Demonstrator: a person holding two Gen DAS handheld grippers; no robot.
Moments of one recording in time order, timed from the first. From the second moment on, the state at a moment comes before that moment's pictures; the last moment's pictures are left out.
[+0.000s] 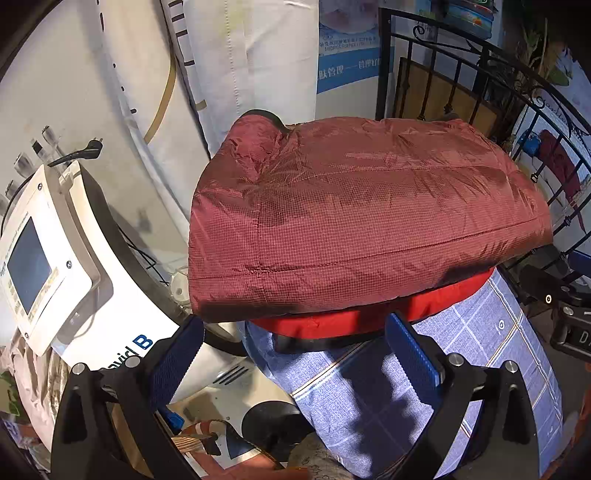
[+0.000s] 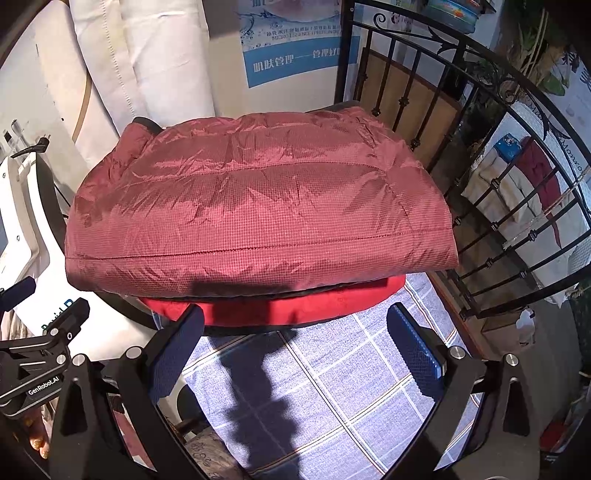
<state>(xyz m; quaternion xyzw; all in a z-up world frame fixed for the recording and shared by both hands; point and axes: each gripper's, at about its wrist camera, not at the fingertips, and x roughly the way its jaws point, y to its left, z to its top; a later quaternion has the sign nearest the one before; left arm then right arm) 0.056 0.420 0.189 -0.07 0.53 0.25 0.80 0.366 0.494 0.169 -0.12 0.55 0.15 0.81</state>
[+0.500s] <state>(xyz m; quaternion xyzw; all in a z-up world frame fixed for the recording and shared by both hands) 0.060 0.420 0.185 -0.07 0.53 0.25 0.80 0.367 0.495 0.167 -0.12 0.55 0.15 0.81</state>
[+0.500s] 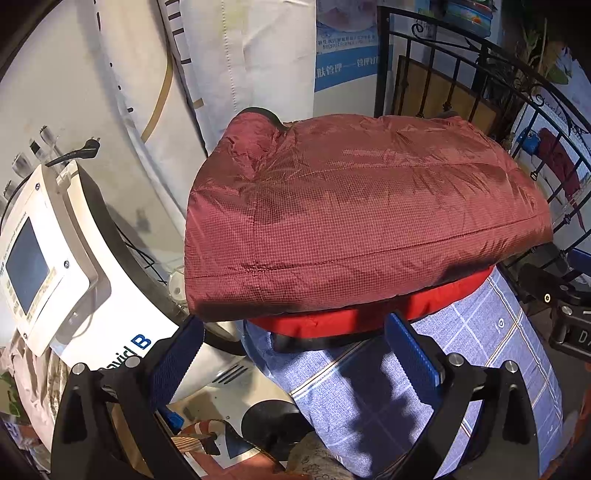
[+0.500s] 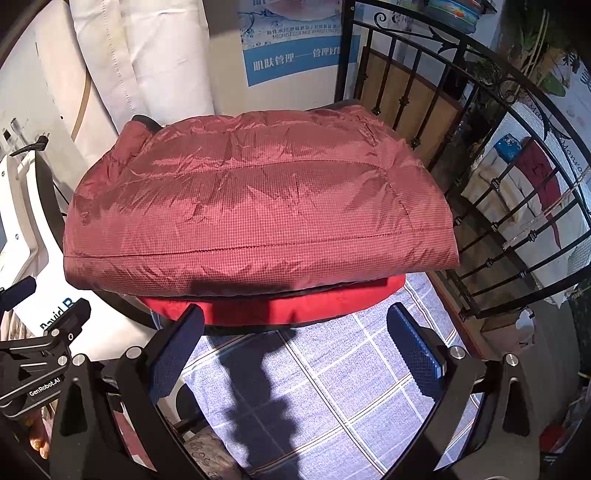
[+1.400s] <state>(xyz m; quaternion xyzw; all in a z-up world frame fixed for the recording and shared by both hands) 0.058 0.420 0.185 -0.07 0.54 0.25 0.80 0.367 0.498 0.163 -0.12 0.55 0.15 0.81</state>
